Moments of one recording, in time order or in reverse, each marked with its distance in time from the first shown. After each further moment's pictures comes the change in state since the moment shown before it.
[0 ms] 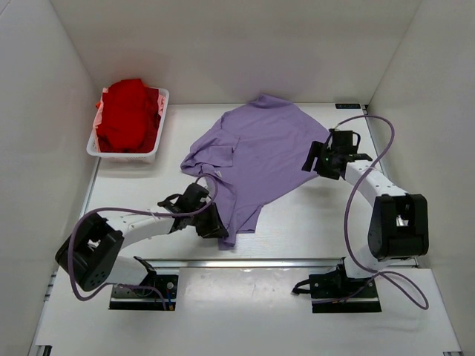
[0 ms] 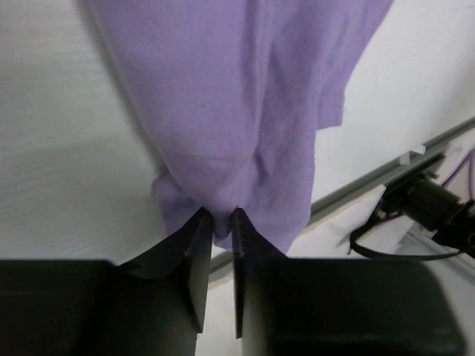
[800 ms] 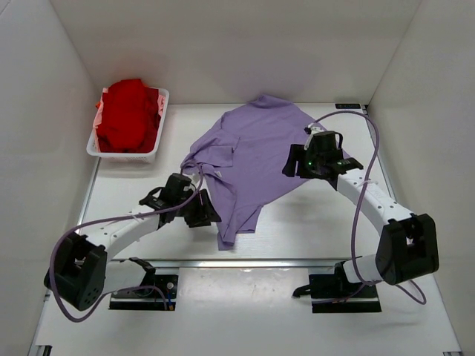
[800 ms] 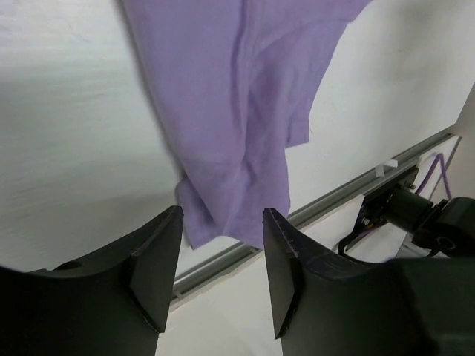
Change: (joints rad) left arm 0.187 -0.148 0.035 -0.103 0.041 0.171; right arm 0.234 -0.153 -0.003 -0.023 -0.040 -0.019
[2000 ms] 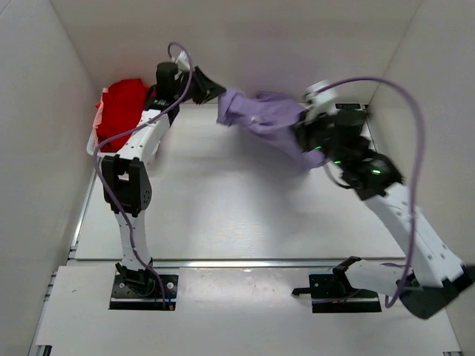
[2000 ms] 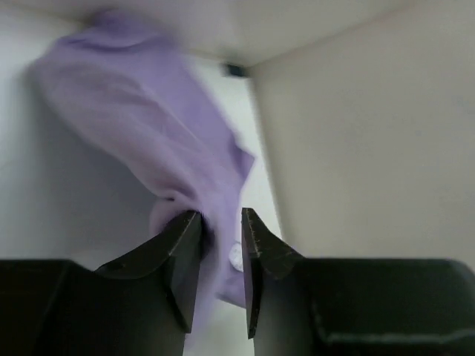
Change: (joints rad) left arm 0.266 0.855 1.393 0.203 0.216 -0.090; right arm 0.199 -0.264 0.452 -0.125 0.216 -0.385
